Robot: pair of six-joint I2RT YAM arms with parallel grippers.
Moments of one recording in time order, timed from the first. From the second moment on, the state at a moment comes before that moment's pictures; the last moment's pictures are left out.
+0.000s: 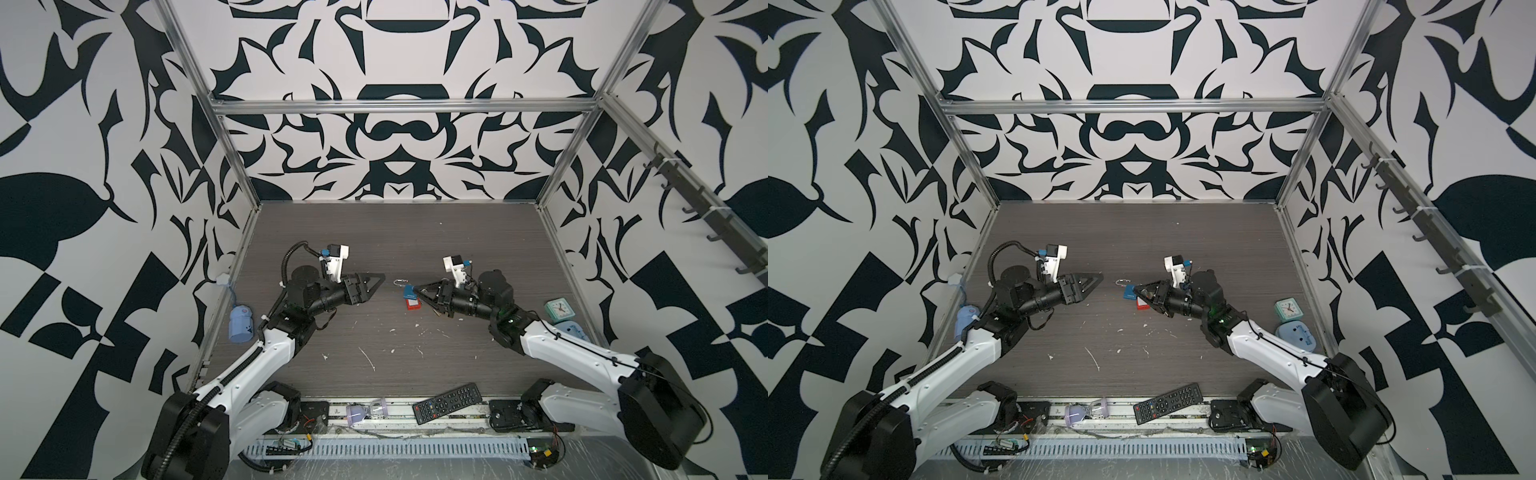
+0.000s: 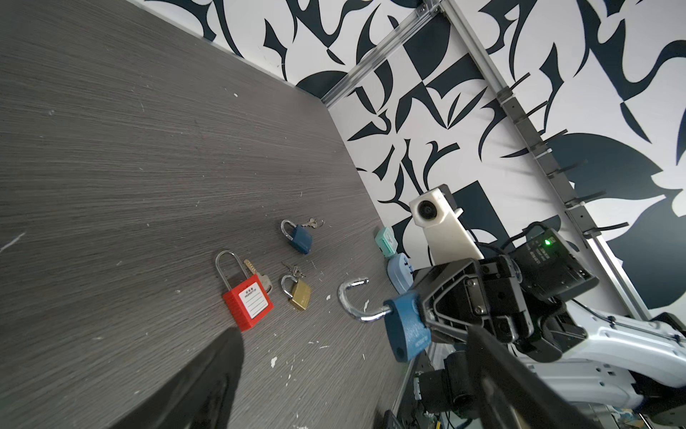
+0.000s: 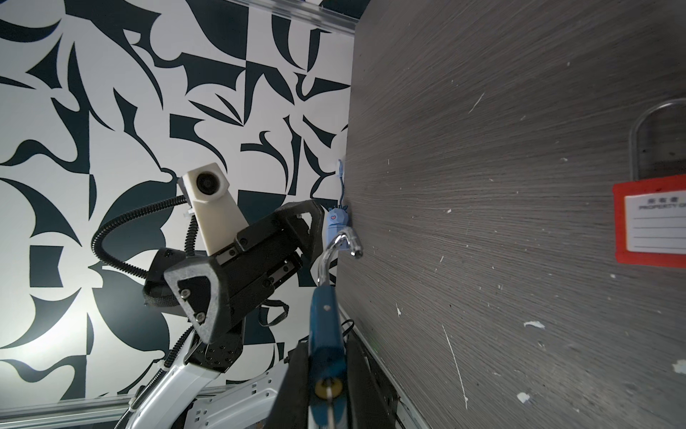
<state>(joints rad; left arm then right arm) -0.40 1.05 0.51 0.34 0.66 -0.75 0.60 1.16 0.53 0.43 -0.60 1.27</state>
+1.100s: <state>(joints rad) -0.40 1.40 0.62 0.54 0.91 -0.73 0.54 1.20 0.49 0.50 -0.67 1.40</state>
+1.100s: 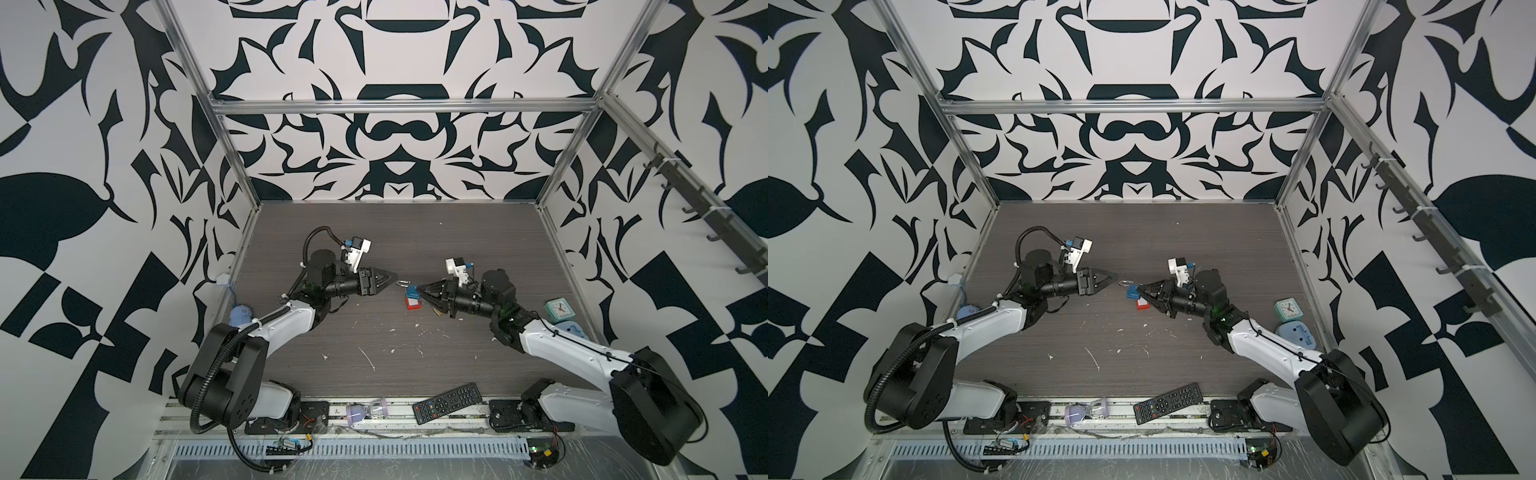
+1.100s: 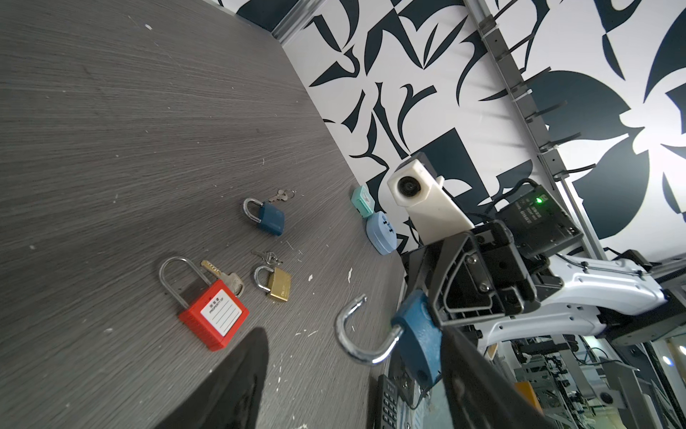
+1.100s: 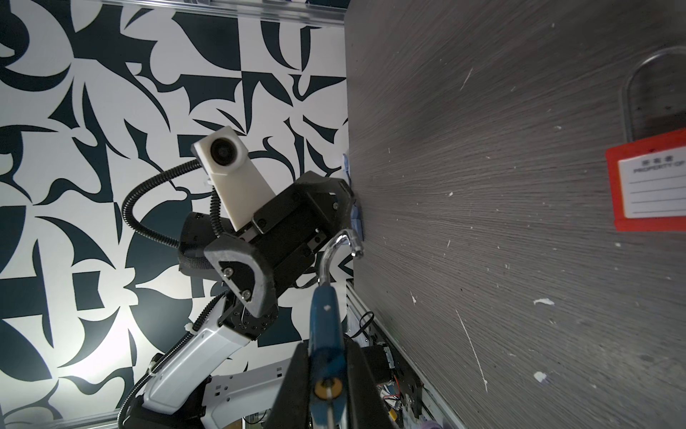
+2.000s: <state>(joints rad) -0.52 1.39 0.60 0.61 0.87 -0.73 0.59 1.22 0.42 0.66 -0.67 1.49</state>
